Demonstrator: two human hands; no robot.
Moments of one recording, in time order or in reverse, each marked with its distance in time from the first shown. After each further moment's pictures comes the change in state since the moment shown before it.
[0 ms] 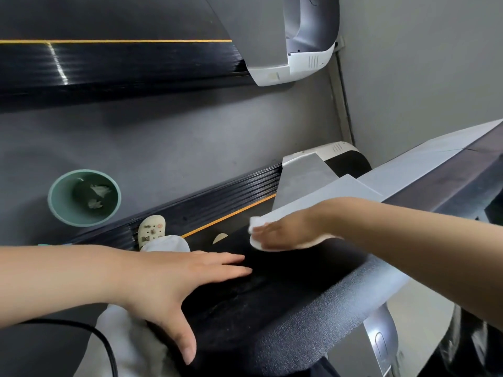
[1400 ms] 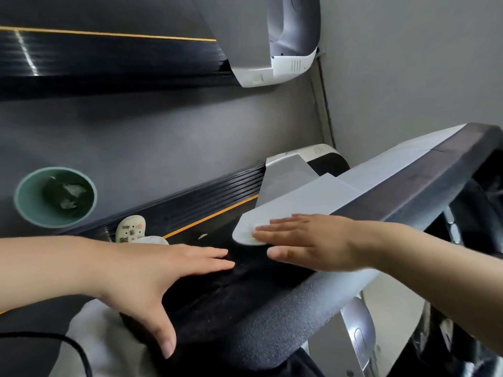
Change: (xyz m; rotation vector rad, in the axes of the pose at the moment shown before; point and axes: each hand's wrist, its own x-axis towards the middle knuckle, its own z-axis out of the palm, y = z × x) left_hand -0.004 0.008 0.000 0.030 0.045 0.010; right_hand -0.072 0.010 0.025 0.026 0.181 -0.120
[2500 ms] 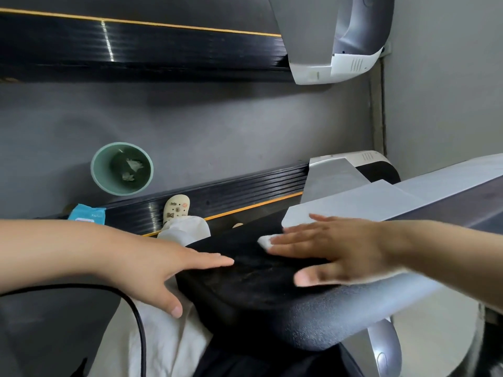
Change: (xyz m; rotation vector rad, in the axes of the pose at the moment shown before) left_hand -0.057 -0.021 0.026 -0.193 -0.168 -0.260; right_hand 0.019 -0.031 -0.003 -0.202 -0.191 -0.274
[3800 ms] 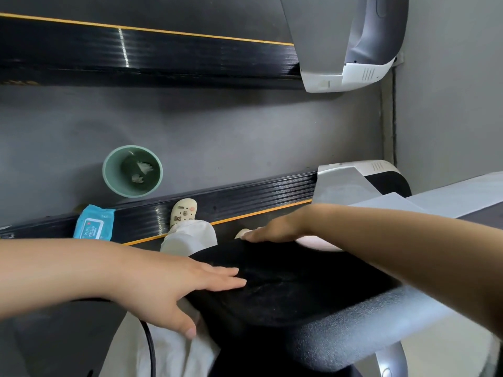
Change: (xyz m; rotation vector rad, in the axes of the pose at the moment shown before) left_hand -0.008 0.017 0.010 0.054 0.078 -0.017; right_hand 0.123 0.023 -0.022 0.479 -0.116 0.318
